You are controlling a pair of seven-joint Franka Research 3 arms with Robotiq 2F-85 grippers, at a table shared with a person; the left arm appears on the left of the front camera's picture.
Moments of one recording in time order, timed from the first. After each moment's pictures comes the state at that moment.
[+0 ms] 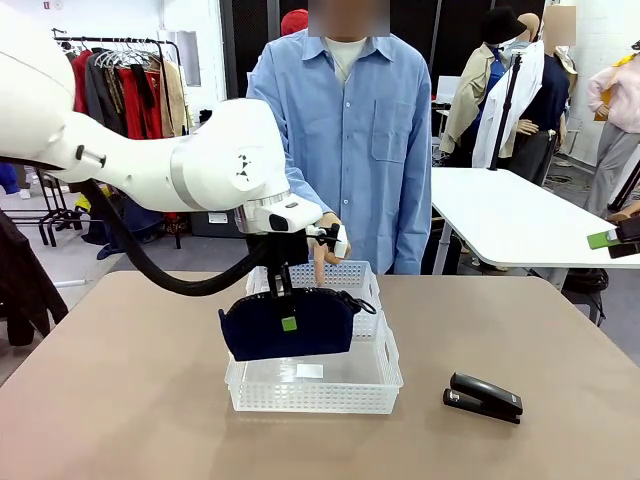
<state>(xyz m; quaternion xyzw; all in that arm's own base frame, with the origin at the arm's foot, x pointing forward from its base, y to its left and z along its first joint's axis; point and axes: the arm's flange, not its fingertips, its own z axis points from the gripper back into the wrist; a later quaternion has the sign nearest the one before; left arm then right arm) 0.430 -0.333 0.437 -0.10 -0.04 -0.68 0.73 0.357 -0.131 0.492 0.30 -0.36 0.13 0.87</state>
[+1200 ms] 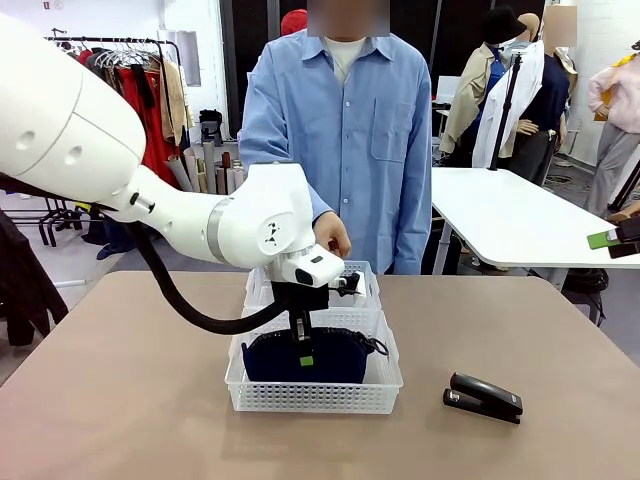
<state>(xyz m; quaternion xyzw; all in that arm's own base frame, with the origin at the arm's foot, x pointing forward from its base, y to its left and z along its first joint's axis) 0.439 -0.365 0.356 -0.07 -0.04 -0.69 0.71 0.357 -0.131 0.492 0.30 -0.36 0.13 0.87</state>
